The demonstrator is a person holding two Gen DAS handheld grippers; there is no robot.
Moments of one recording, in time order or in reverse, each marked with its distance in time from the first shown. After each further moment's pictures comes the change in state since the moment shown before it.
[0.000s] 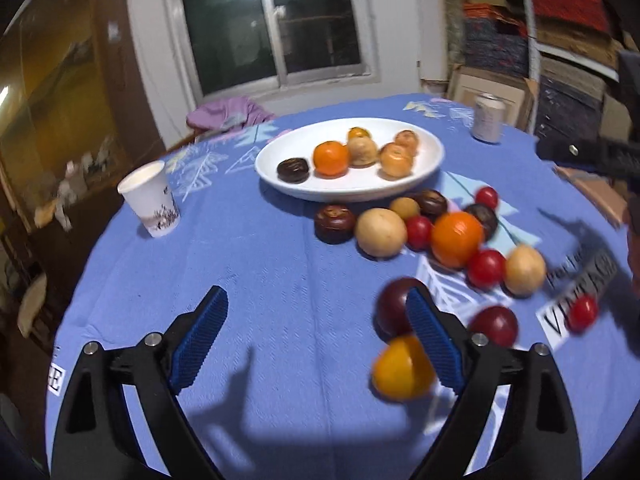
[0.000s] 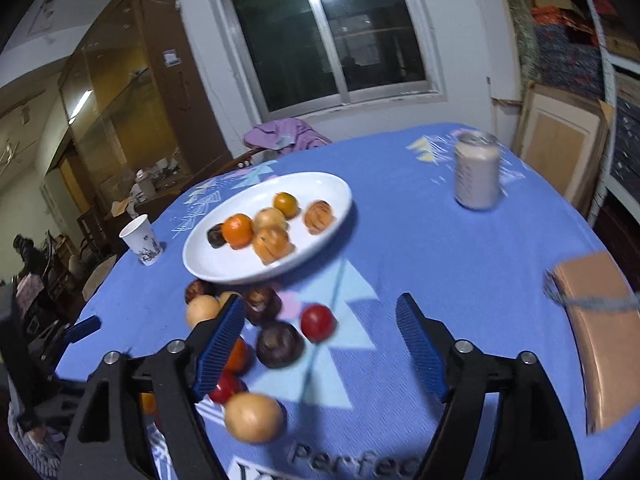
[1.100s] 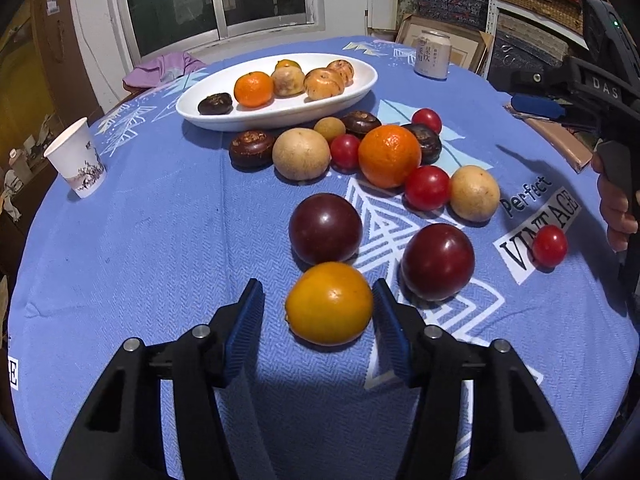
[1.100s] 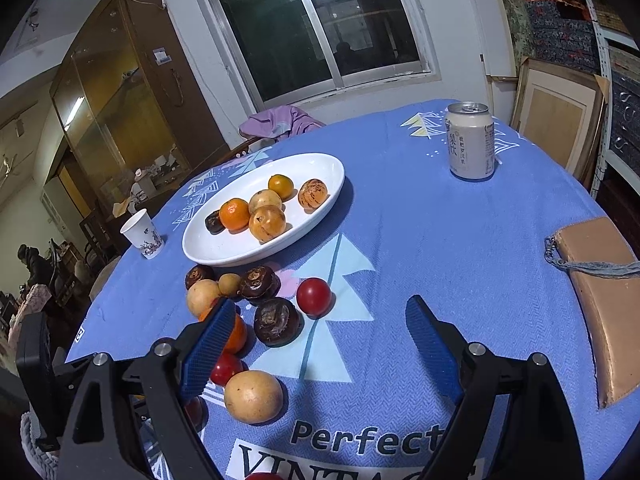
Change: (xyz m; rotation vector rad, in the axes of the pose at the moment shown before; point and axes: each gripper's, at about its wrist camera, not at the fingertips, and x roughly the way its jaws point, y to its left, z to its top) left arm 0.032 -0.019 -0.016 0.039 0.218 -0.214; right arm 0.006 -0.003 -0.009 0.035 0.055 0.020
